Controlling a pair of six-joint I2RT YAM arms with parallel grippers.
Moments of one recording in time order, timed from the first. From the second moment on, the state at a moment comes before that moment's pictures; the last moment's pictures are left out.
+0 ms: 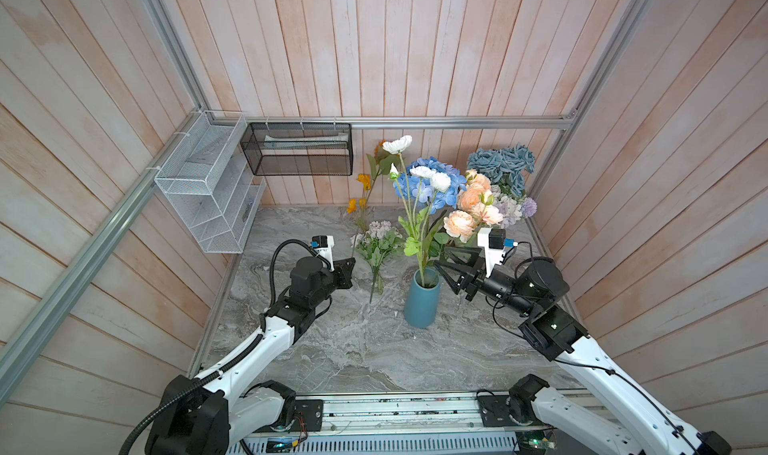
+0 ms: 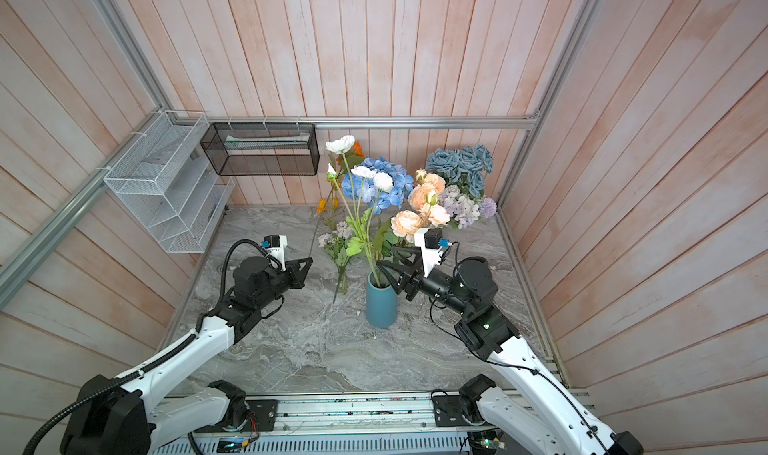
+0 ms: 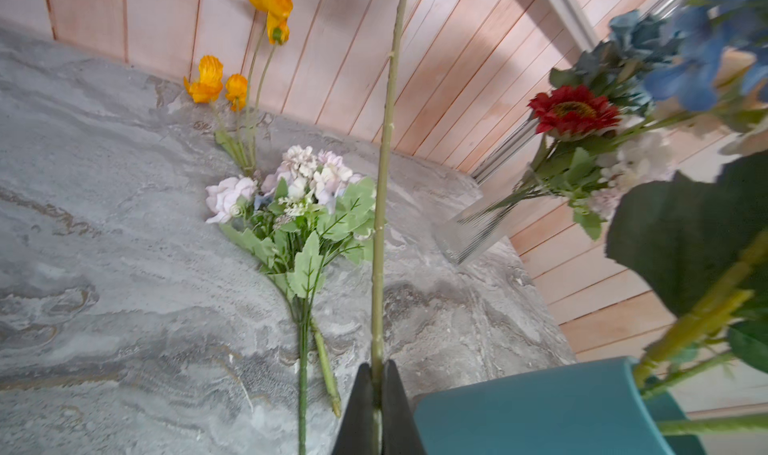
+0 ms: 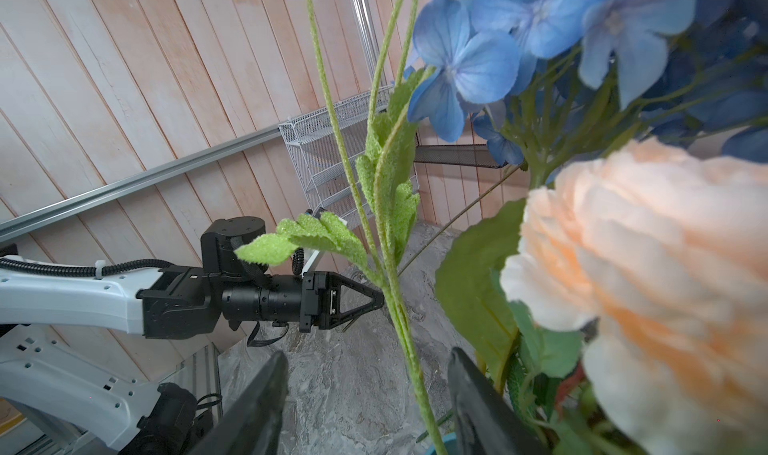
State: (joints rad) left arm -0.40 1.10 0.63 0.20 0.19 -0.54; right arm 0.57 0.81 0.77 0.14 -0.45 0.34
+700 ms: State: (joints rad) left arm -0.45 0.83 0.62 0.43 0.20 -0.58; right arm 0.74 1.05 0.99 0.31 -0.50 0.30
